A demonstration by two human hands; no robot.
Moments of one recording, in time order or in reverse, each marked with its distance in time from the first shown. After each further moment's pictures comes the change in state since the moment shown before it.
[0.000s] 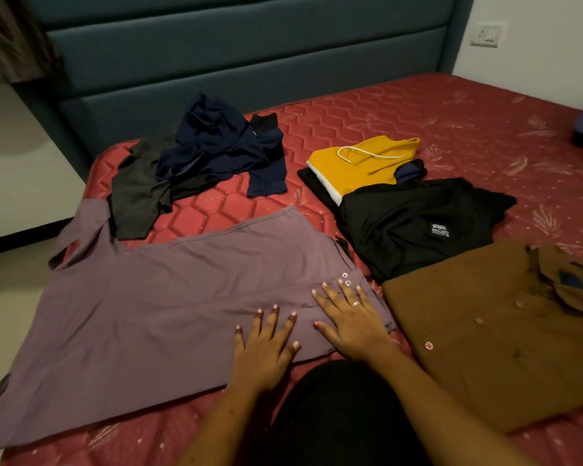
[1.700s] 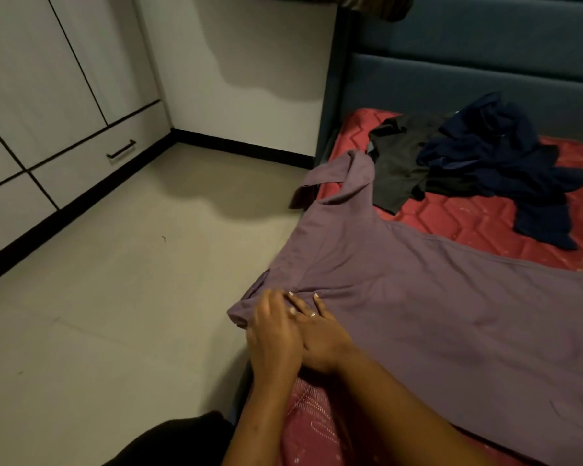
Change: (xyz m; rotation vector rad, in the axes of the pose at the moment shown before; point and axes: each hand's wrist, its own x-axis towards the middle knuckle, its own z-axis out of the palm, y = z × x) left_hand -0.160 -0.291 -0.023 -0.573 0.831 -0.828; right_hand 0.085 -0.450 0.036 -0.059 -0.140 -0.950
